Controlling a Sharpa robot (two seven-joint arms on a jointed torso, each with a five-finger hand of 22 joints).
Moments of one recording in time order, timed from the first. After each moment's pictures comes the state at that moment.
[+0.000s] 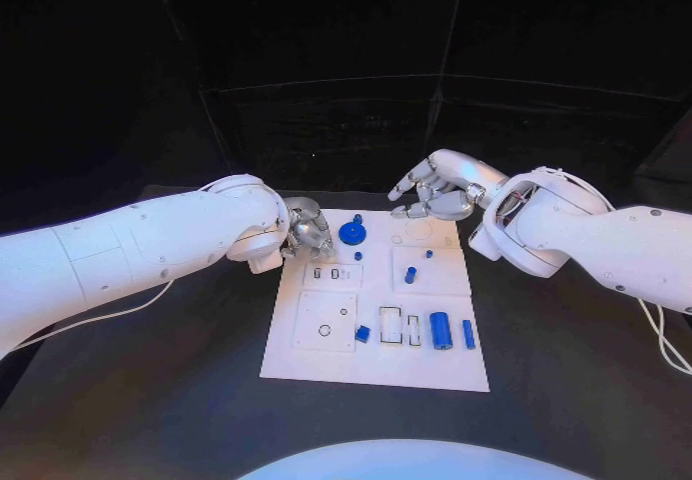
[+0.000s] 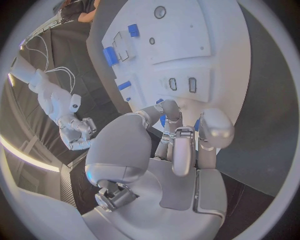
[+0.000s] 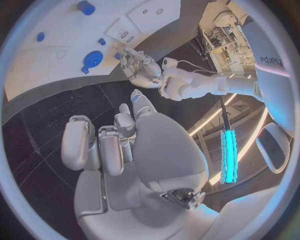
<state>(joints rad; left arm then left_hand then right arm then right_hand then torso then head) 1.33 -0.59 -0.13 1.27 -0.88 0.07 -0.40 1.13 -0.06 0.54 -0.01 0.07 0.80 0.10 0.53 0.47 1.10 0.02 0.82 0.67 1.47 -0.06 1.51 1.31 0.12 1.37 0.05 1.12 0.90 1.30 -0.84 -0.05 1.59 -1.20 -0.32 0.02 1.52 0.00 -0.05 0.10 0.26 1.02 0.14 0.10 0.07 1.31 0.05 1.10 1.16 1.47 -0.02 1.49 1.31 0.08 1.40 0.09 1.40 1.22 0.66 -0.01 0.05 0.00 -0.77</state>
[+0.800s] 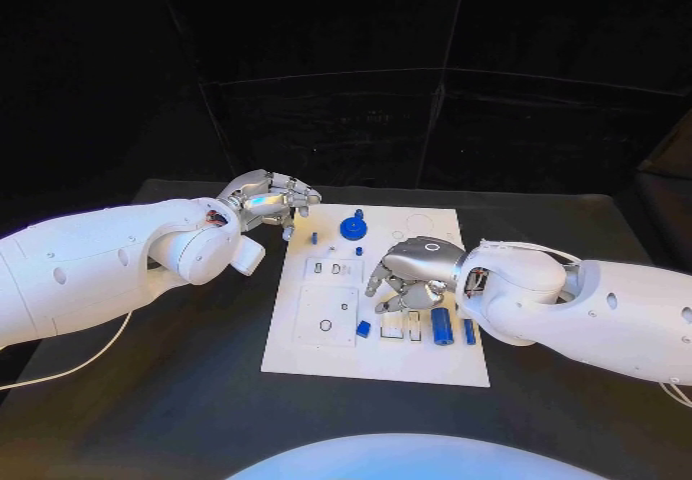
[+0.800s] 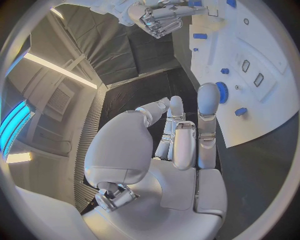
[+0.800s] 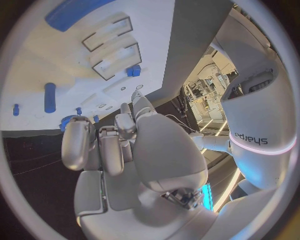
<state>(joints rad) 1.30 -0.85 -0.15 1.49 -0.24 -0.26 0.13 1.19 -0.07 0.54 -0.03 0.07 0.82 0.12 0.50 0.40 1.06 0.04 0.75 0.57 1.47 -0.05 1.39 1.29 0.15 1.30 0.07 0.90 0.63 1.20 -0.82 -0.16 1.73 -1.65 -0.20 -0.02 1.53 -0.01 -0.05 0.09 0.26 1.03 0.12 0.10 0.07 1.33 0.04 1.14 1.18 1.47 -0.02 1.49 1.31 0.08 1.40 0.09 1.40 1.22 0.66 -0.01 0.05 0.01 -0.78</state>
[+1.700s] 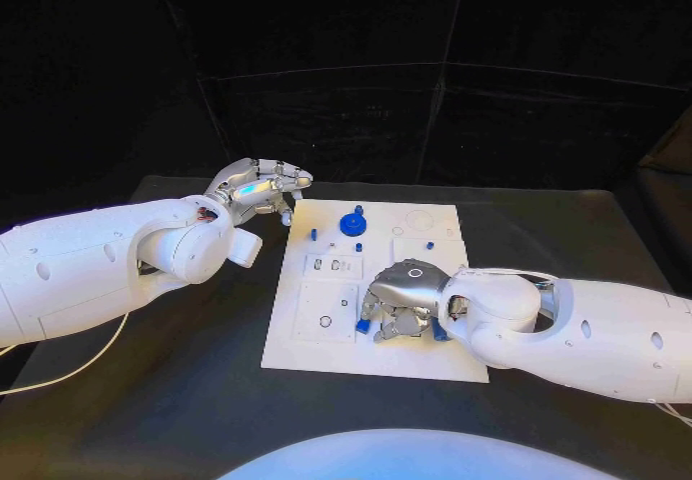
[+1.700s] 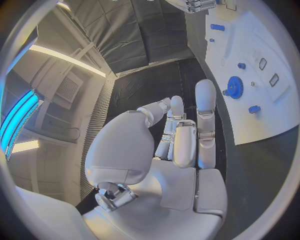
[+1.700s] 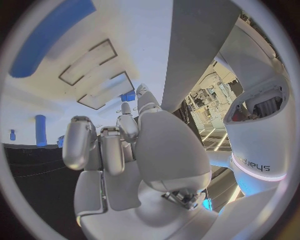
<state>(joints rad) 1.30 -0.88 -0.15 1.52 -0.12 -0.31 0.25 1.20 -0.06 0.54 -0.04 0.07 0.82 0.12 0.49 0.38 1.05 0.04 0.74 0.54 1.47 -0.04 1.35 1.25 0.16 1.28 0.07 0.83 0.55 1.15 -0.77 -0.20 1.74 -1.77 -0.18 -0.14 1.44 -0.06 -0.10 0.12 0.21 1.04 0.13 0.08 0.07 1.34 0.04 1.17 1.21 1.46 -0.03 1.50 1.31 0.08 1.40 0.08 1.40 1.23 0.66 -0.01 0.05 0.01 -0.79</state>
